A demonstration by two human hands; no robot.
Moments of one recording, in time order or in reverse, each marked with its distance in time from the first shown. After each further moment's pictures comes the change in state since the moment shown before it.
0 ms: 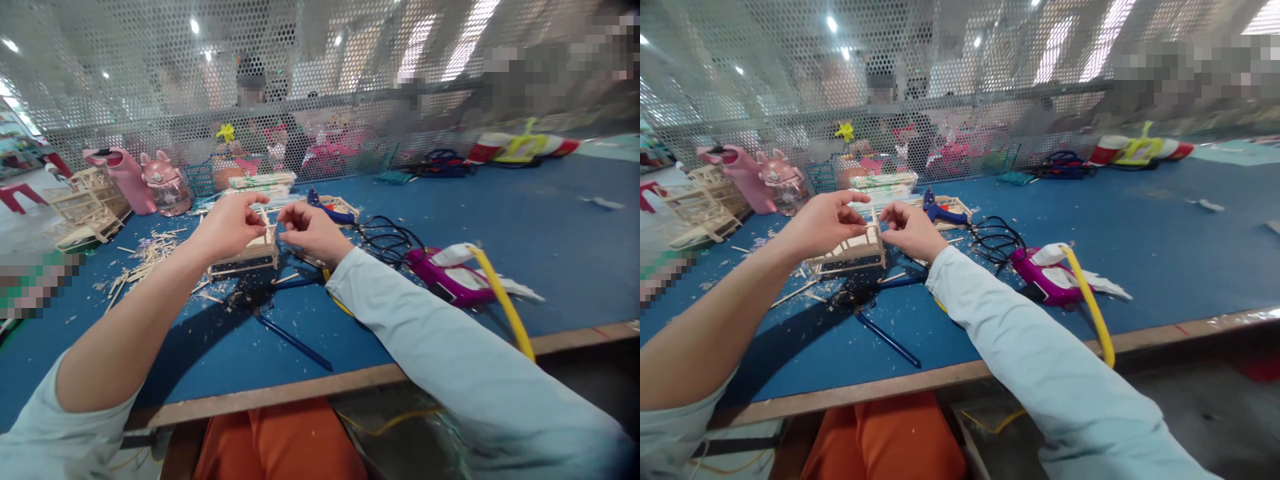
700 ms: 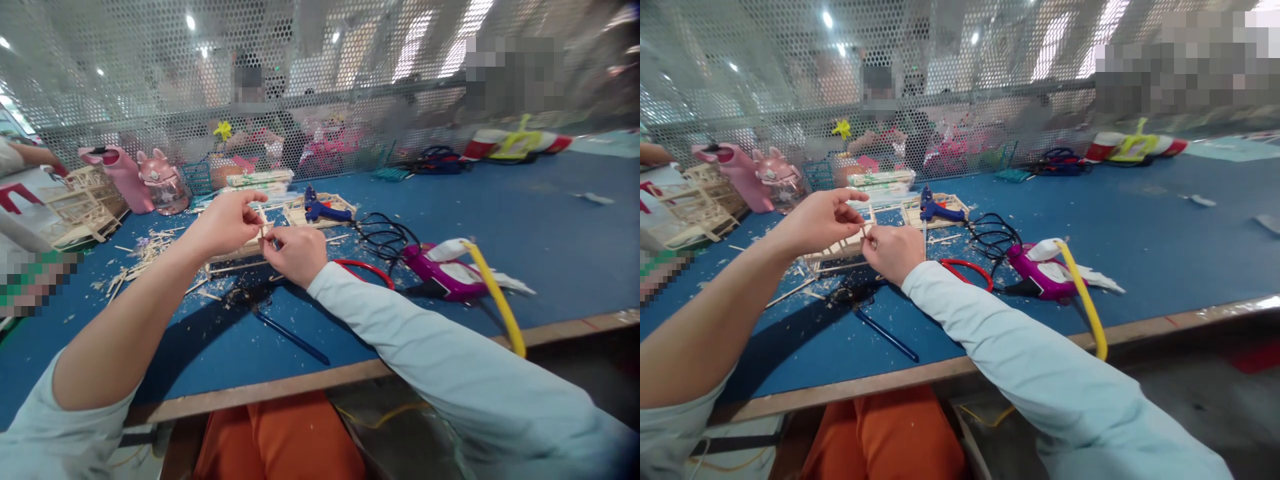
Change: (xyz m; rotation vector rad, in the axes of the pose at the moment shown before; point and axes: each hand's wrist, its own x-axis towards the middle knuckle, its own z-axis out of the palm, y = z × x) left_hand -0.001 0.002 -0.003 0.016 -0.016 0.032; right_hand -0.026 -0.003 0.041 -0.960 0.295 -0.209
